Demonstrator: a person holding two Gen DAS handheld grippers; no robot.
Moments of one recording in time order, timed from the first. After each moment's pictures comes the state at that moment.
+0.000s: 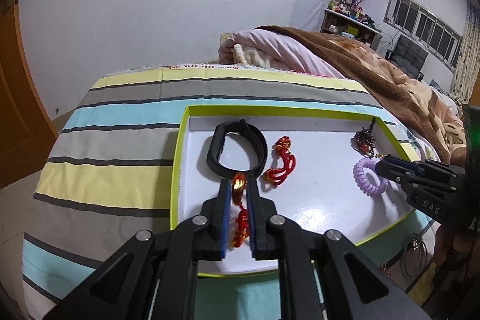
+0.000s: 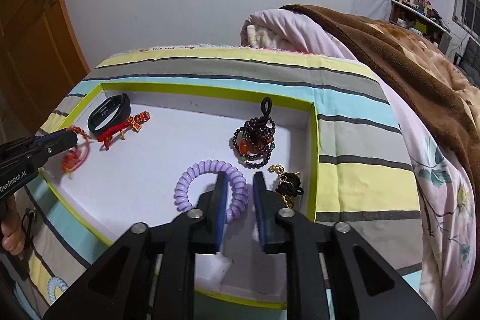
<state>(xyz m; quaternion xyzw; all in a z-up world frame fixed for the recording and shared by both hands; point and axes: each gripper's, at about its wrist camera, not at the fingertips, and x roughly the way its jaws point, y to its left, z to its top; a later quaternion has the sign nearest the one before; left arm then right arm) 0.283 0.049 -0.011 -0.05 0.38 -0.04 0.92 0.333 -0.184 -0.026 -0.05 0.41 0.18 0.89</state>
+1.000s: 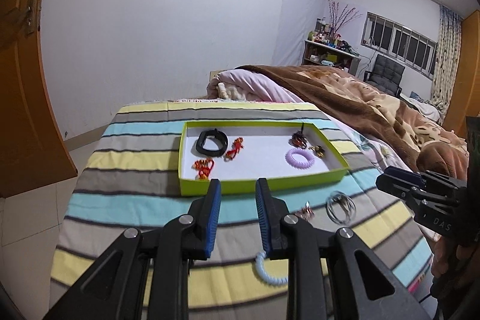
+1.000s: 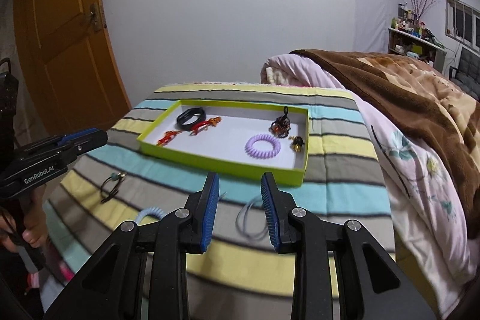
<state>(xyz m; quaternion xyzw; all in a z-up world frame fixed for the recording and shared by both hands) 0.137 0.030 0.055 -0.04 0.30 -0.06 0.95 0.167 -0.216 0.042 -0.02 0.32 0.22 0.92</state>
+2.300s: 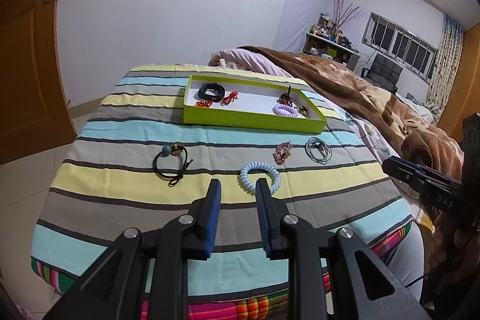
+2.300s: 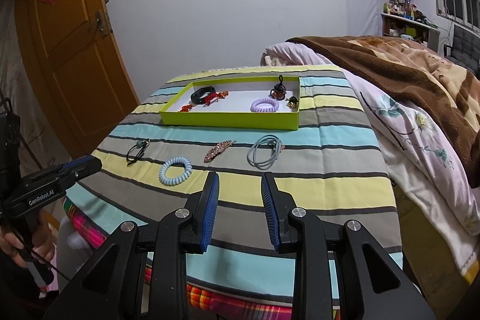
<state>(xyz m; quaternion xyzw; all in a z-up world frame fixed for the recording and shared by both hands) 0.054 0.029 0.021 -0.08 0.33 -0.06 0.94 0.093 -0.251 0.024 0.02 0.33 0.22 0.92</state>
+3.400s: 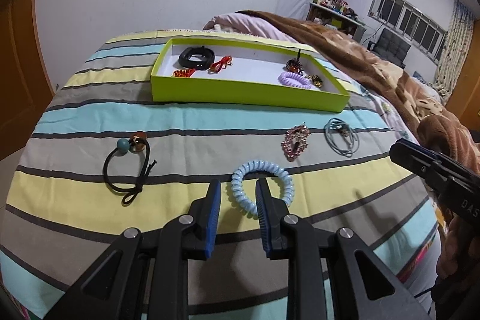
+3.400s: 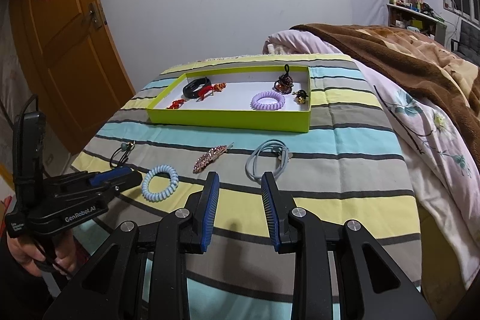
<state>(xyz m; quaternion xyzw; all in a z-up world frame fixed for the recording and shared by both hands) 0.127 0.006 -0.023 -0.06 0.40 -0.06 0.91 0.143 -0.230 0.004 0.02 0.35 0.23 0.91</state>
